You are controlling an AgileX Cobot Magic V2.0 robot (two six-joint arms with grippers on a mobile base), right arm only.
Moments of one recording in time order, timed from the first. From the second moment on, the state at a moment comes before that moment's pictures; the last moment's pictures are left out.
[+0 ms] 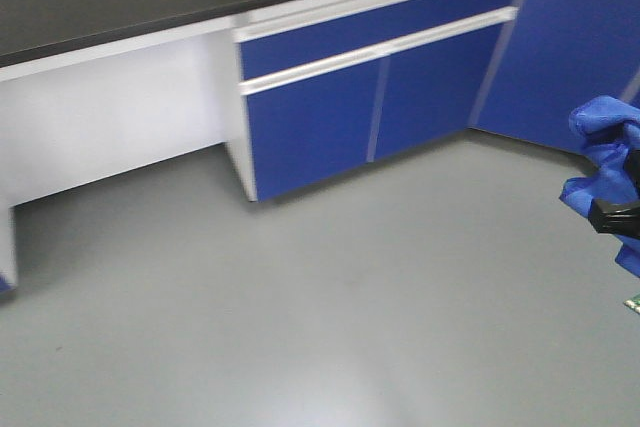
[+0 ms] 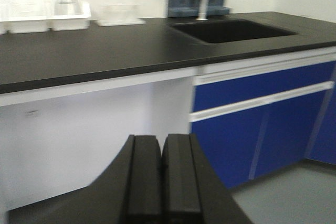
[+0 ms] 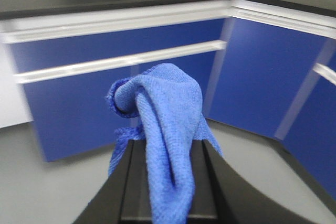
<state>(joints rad) -0.05 0.84 -0.32 -0.21 -0.12 0.14</state>
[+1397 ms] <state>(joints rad) -0.05 0.84 -0.32 -0.21 -0.11 0.14</state>
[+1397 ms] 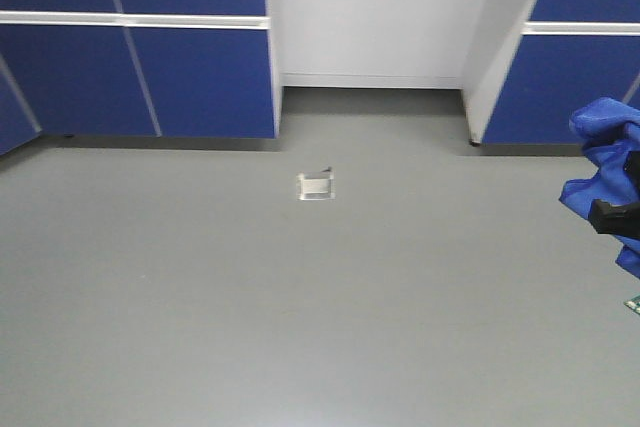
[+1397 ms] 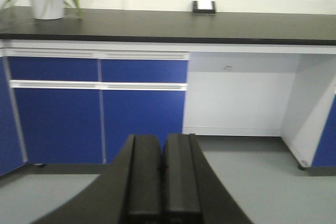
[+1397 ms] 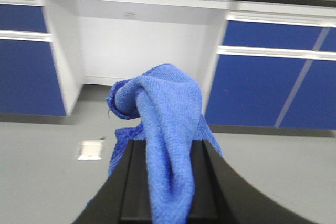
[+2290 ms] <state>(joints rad) -0.05 0.84 -0.32 -0.21 -0.11 0.14</state>
